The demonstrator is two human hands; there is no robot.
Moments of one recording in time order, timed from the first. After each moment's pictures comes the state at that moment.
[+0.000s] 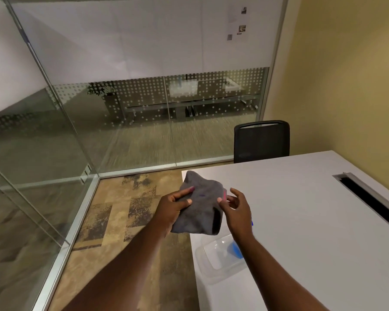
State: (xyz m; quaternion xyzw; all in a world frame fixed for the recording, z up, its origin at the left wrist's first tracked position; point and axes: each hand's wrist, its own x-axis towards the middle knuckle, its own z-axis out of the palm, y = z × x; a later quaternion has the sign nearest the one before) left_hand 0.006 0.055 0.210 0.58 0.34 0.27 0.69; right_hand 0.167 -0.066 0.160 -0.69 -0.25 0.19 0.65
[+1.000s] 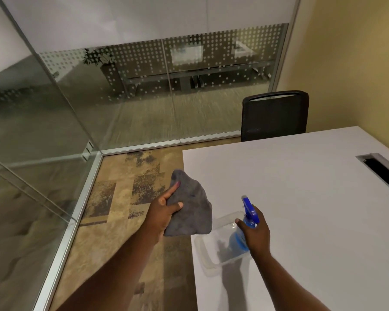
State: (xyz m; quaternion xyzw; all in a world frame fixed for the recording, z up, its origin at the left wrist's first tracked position) left_hand 0.024 0.097 0.115 0.58 0.40 0.26 0.66; right_hand 0.240 -0.085 0.004 -0.77 -0.18 0.23 0.57
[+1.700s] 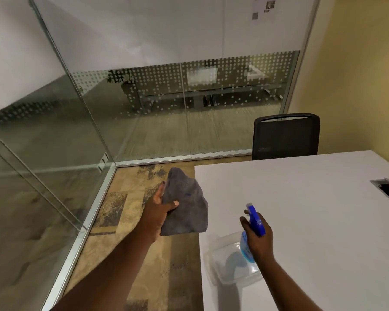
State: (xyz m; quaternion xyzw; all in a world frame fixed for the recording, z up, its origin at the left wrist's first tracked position) left_hand -0.008 0.122 0.154 0.55 0.42 0.33 0.64; right_hand 0.217 -0.069 0.064 -0.70 -0.25 0.20 0.64
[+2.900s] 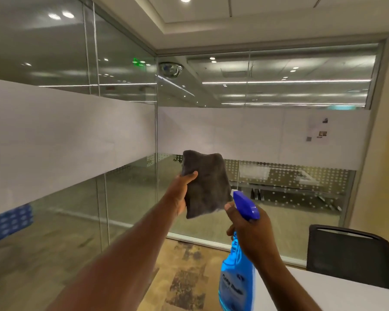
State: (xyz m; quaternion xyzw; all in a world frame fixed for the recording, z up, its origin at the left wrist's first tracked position) left_hand -0.126 0.139 0.452 0.50 0.28 0.53 0.62; right_hand 0.022 -0.038 0.420 -0.56 -0.52 0.17 0.62
